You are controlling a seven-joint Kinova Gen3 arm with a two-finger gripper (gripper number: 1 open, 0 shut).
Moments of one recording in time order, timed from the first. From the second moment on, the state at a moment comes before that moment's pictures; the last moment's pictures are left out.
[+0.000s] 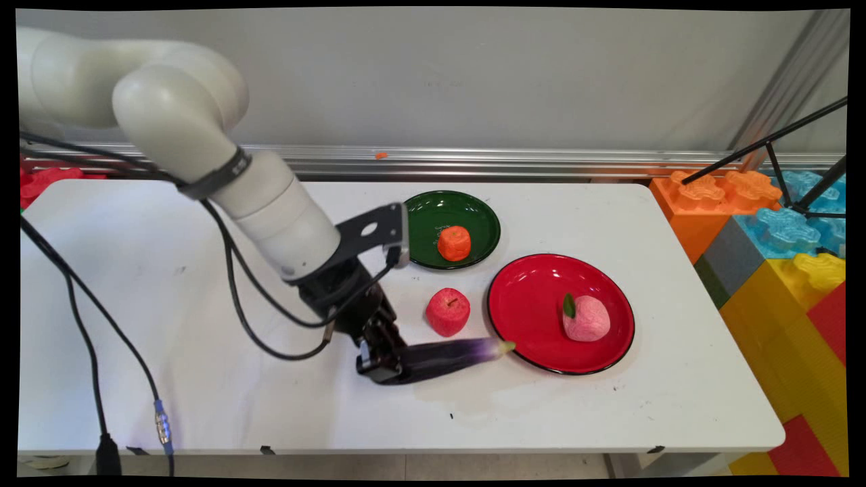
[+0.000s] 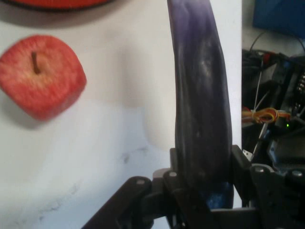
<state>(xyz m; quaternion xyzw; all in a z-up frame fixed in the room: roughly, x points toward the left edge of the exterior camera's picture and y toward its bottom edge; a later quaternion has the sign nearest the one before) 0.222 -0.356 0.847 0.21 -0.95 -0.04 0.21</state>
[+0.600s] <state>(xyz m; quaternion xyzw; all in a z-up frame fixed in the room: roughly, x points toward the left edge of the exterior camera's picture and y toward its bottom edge) 0.231 -0.344 0.813 0.21 -0.96 -0.04 0.19</state>
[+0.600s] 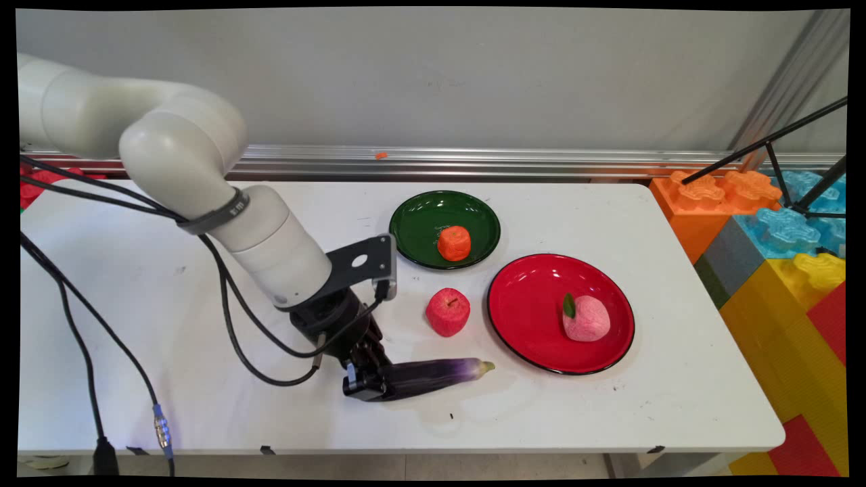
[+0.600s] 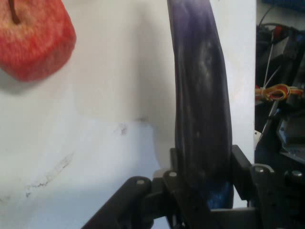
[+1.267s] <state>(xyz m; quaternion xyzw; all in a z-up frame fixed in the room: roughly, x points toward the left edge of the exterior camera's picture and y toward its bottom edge) 0.232 -0.345 0.787 0.21 -0.96 -0.03 0.18</state>
